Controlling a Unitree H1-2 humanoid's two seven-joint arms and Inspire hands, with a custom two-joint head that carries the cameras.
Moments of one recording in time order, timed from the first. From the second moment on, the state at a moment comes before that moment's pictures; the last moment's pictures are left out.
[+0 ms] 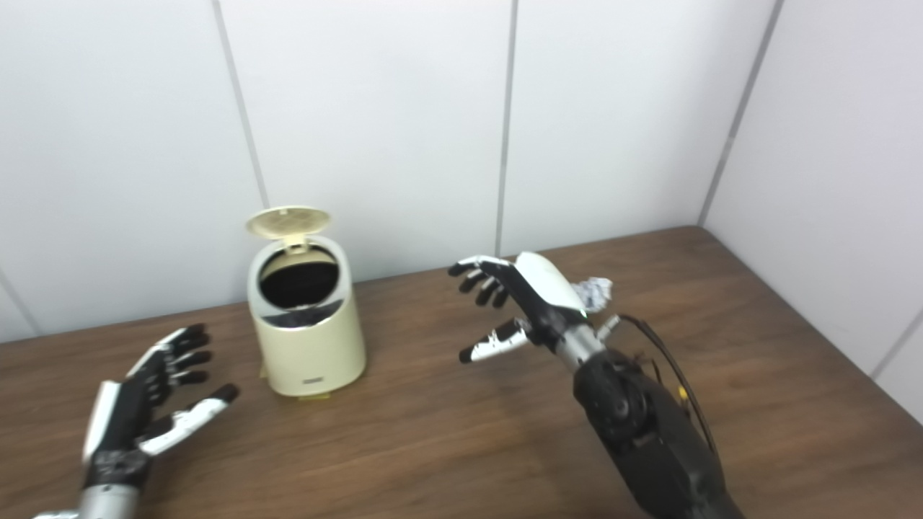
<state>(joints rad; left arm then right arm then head) -0.30 0.18 -0.02 0.32 0.12 -0.31 0.01 -0.38 -0.45 0.09 0.06 -0.57 0.02 0.09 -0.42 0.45</state>
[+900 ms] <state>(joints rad) -0.31 0.21 0.01 0.35 0.08 -0.35 -0.04 -0.55 -0.73 0.16 0.18 -0.84 0.29 0.39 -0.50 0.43</state>
